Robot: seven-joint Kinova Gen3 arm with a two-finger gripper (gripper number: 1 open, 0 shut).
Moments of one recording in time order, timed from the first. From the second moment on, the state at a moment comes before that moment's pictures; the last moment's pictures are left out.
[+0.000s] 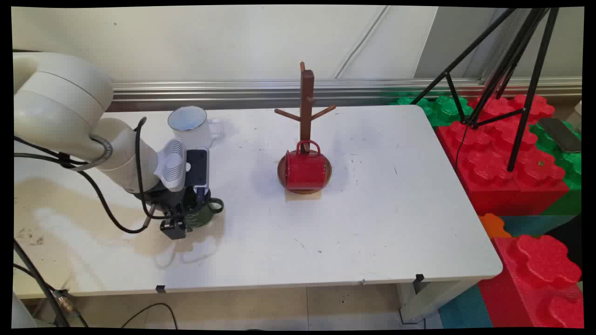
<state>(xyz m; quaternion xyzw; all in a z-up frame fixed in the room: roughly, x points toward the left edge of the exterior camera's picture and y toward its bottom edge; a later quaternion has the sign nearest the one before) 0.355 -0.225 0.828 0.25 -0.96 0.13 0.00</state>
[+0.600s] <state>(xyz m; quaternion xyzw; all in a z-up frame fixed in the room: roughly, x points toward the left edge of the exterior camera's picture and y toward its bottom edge) 0.376 -0.212 0.857 0.27 -0.95 0.14 0.03</state>
